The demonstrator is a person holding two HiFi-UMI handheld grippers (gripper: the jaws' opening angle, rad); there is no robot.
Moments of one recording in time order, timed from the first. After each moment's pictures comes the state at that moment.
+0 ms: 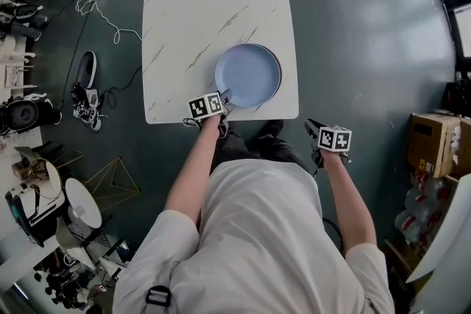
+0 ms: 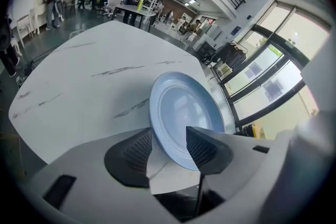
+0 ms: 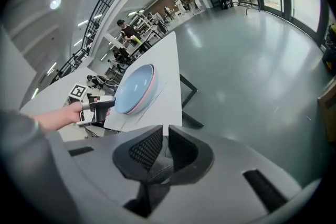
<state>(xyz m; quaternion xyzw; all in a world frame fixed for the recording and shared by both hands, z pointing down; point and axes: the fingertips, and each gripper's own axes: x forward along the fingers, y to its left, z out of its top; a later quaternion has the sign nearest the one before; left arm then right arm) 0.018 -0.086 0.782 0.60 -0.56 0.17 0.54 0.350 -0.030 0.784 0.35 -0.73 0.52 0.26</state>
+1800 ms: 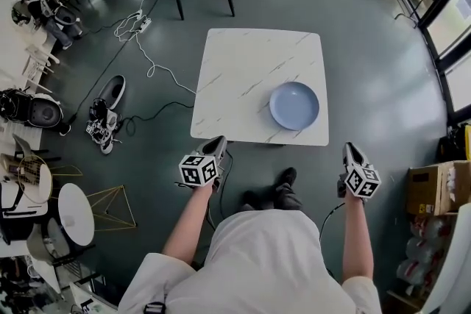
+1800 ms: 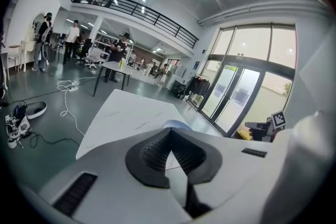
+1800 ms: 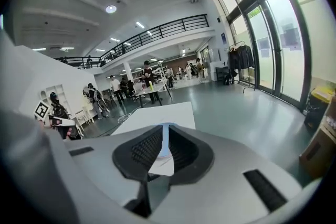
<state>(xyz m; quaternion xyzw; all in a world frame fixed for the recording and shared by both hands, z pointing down) -0.139 0.123 0.555 0.75 -0.59 0.05 0.32 0.290 0.035 0.539 0.51 -0.82 0.23 0.12</state>
